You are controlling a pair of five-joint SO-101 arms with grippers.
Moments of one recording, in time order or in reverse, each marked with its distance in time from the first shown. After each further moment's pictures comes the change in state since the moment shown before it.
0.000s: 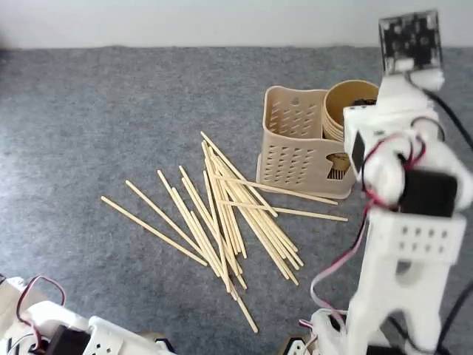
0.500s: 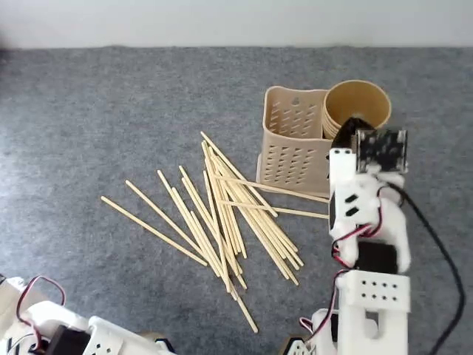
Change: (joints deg) left arm 0.0 0.0 0.0 0.0 0.0; right arm 1.3 -26.9 63.7 -58.2 -0.4
